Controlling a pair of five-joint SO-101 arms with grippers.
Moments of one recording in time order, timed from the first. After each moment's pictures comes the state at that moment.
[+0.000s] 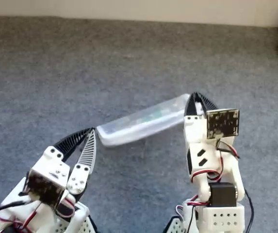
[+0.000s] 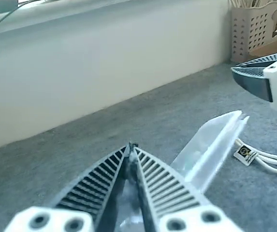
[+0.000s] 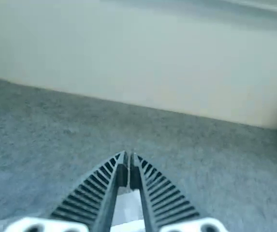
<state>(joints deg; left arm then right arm) 22.2 -104.4 51.8 71.8 -3.8 -3.4 -84.0 68.2 33.0 10.8</state>
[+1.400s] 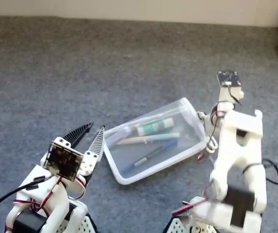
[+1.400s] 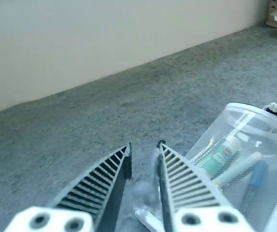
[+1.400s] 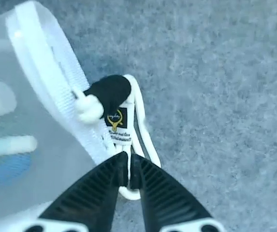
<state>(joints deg) 15.0 -104.3 63.6 67.2 -3.1 13.5 -7.3 30.7 58.2 21.0</state>
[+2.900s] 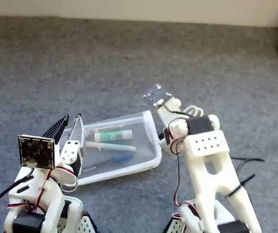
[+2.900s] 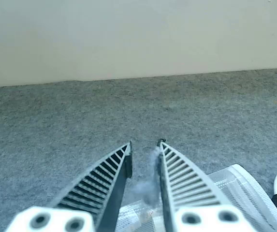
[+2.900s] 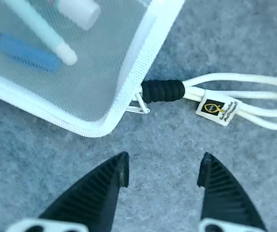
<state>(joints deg) 2.1 -104.3 63.6 64.4 5.5 -15.6 -29.8 37.8 75.1 36.0</state>
